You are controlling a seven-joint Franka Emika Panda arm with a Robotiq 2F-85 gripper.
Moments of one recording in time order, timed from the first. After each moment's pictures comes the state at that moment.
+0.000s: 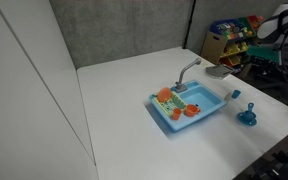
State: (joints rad) arm -0.20 0.51 -0.31 -1.91 0.12 2.40 0.79
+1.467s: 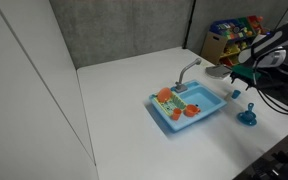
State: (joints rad) arm -0.25 0.86 -0.28 -1.70 0.20 2.55 0.84
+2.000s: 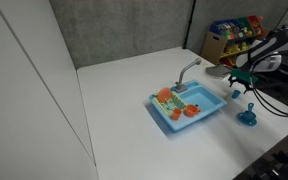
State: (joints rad) arm -0.28 0.94 -0.26 -1.64 0.22 2.55 0.82
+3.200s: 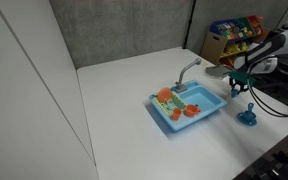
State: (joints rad) arm -0.30 1.01 -0.26 -1.55 0.22 2.52 0.81
